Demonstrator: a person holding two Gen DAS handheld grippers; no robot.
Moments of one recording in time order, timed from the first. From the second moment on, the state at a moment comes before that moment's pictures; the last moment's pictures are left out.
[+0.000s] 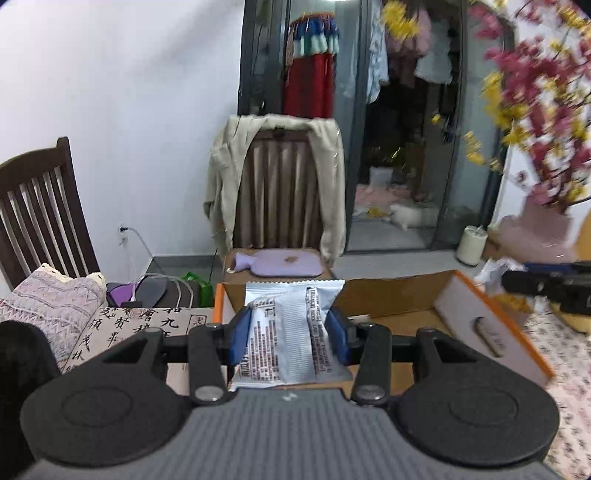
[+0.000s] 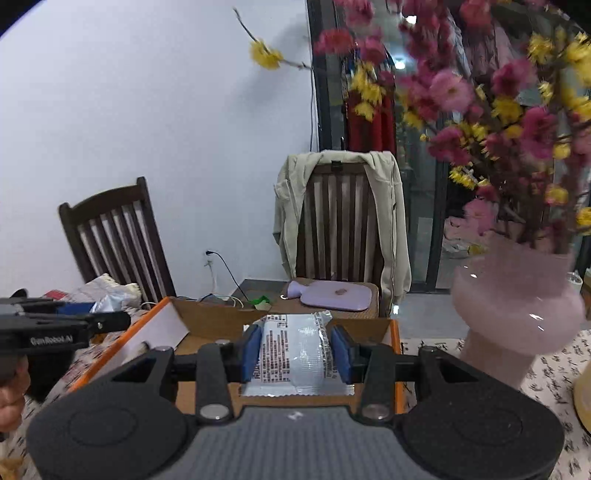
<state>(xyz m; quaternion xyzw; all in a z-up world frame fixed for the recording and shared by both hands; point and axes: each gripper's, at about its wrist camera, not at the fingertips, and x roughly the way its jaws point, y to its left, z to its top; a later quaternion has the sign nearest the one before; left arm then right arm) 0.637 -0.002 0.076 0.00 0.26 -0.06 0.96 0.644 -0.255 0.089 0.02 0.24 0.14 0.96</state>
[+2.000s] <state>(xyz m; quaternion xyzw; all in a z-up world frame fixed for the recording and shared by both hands) 0.395 0.056 0.137 0.01 0.24 -0.12 0.96 0.454 -0.204 0.105 0.03 0.25 0.07 0.97</state>
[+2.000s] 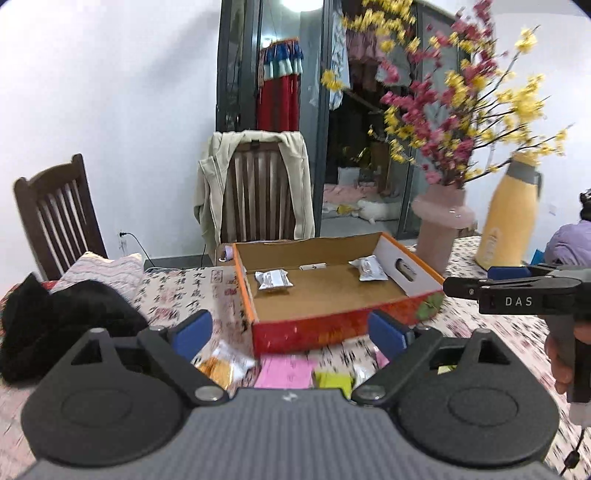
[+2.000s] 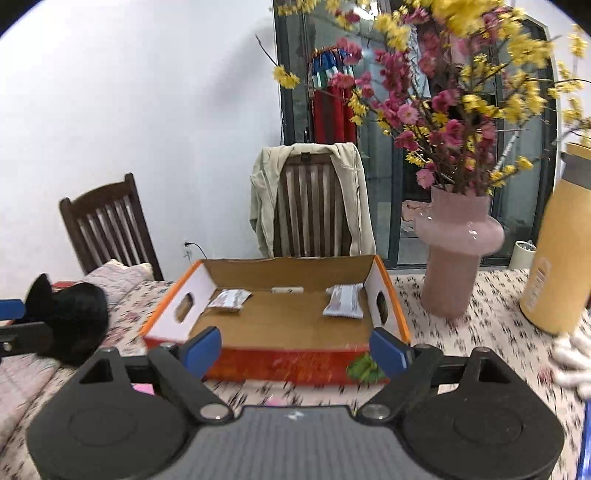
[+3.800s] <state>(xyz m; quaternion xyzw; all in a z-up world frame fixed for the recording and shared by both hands) 0.040 0.416 0.023 0.13 0.09 -0.18 0.97 0.180 -0.203 0.080 0.06 0.20 -0.08 0.98</state>
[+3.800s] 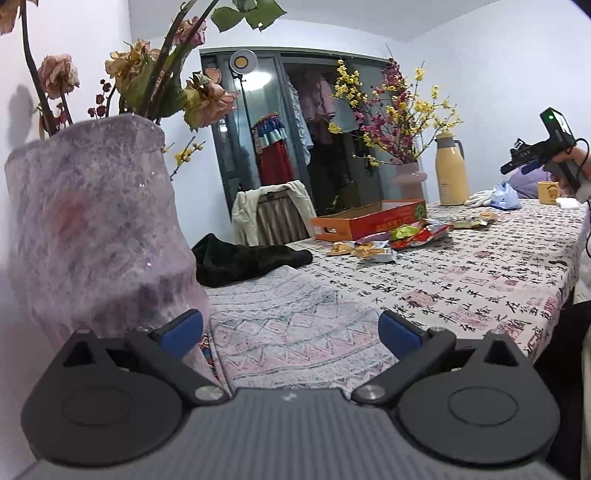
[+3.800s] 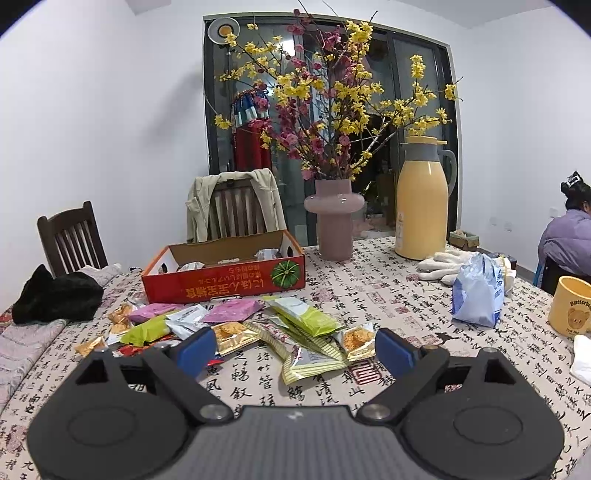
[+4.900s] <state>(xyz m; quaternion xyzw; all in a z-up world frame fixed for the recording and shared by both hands) 0.118 0.223 0.046 0.14 0.14 -0.17 0.96 0.201 -0.267 0.040 0.07 0.24 0.03 0.97</state>
